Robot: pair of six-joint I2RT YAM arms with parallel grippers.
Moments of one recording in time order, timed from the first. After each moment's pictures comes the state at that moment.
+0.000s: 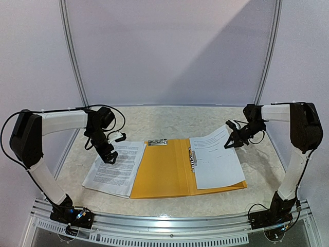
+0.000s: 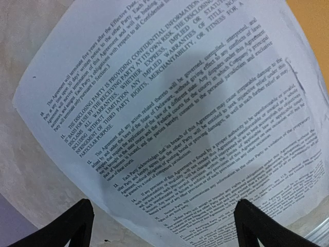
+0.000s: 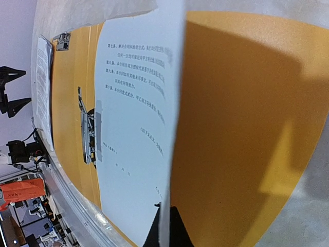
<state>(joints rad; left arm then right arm) -0.40 1.68 1.12 -0.88 -0.03 0.44 0.11 1.91 1.27 -0.83 -0.69 -0.03</state>
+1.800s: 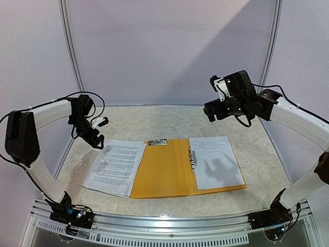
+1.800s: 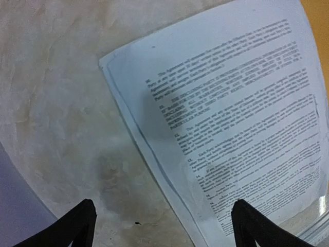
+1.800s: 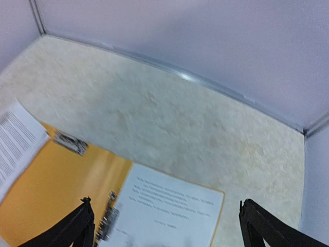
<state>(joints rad) -0.15 1.66 1.25 -0.96 0.07 0.45 0.66 1.48 1.39 -0.60 0.32 0.09</state>
